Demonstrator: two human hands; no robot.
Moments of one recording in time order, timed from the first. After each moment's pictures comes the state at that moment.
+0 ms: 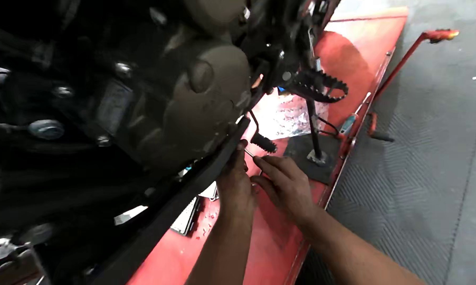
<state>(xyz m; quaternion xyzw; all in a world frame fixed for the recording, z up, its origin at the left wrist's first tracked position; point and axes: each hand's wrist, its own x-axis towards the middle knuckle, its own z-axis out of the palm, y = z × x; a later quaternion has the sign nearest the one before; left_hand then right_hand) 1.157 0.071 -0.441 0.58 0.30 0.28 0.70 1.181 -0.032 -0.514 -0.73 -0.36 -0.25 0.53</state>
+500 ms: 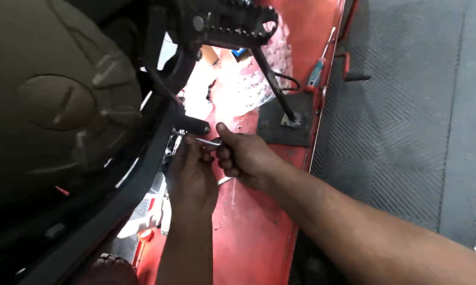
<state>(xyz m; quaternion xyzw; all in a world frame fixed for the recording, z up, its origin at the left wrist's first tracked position) 1.151 0.092 -0.463 0.67 0.15 0.17 0.71 1.202 -0.027 -0.482 -0.34 0.05 0.42 0.84</state>
